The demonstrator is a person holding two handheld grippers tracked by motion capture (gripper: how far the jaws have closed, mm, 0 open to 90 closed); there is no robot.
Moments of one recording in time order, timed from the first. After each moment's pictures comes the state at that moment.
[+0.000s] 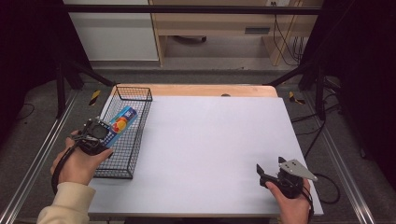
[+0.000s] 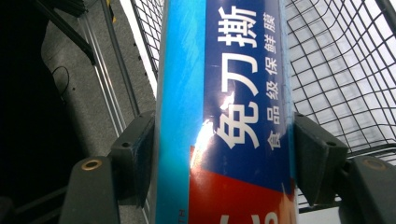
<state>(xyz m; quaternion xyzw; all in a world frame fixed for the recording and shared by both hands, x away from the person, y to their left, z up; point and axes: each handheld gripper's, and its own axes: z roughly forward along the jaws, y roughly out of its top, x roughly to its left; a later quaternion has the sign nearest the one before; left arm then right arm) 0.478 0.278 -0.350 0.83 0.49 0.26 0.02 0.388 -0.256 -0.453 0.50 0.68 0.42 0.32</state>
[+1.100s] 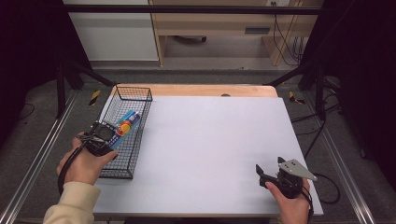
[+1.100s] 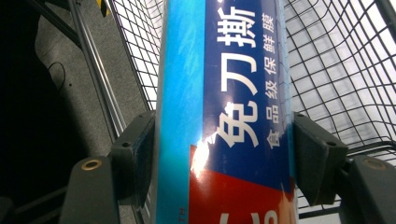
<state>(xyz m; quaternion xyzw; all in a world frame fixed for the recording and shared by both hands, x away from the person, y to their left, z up) 0.483 0.268 -0.362 0.84 0.48 0.24 0.00 0.388 -0.255 -0.453 0.50 0.69 0.42 0.32</state>
